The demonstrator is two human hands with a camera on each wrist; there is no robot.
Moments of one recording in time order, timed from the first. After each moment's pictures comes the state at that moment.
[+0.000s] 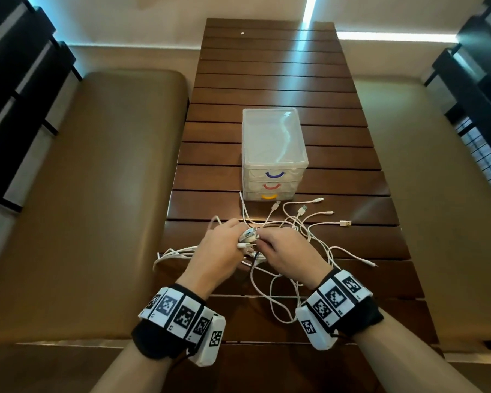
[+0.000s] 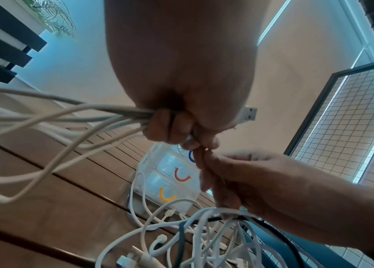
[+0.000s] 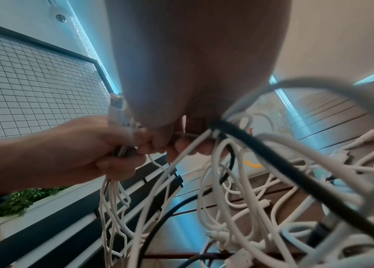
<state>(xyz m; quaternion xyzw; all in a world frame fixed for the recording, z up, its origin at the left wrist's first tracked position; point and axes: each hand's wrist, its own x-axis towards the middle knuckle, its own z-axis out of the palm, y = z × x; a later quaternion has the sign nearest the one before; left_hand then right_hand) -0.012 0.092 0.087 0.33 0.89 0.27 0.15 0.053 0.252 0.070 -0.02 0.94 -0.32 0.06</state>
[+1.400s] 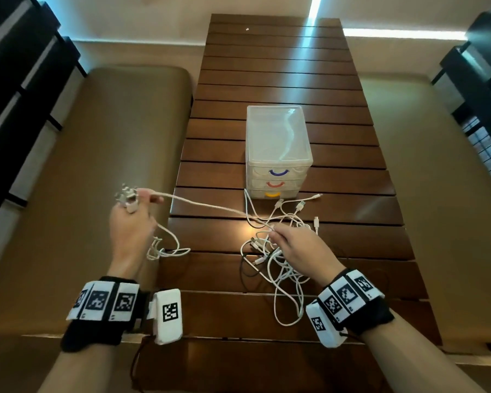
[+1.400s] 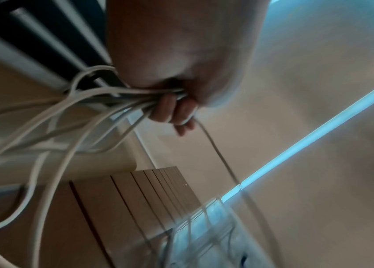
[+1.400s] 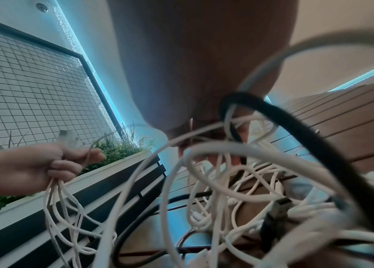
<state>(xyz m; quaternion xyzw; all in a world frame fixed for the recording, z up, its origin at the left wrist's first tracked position) -0.067 0.003 0.104 -0.05 0.79 0.61 0.02 0.061 0.273 0.056 0.05 0.95 -0.30 0.08</state>
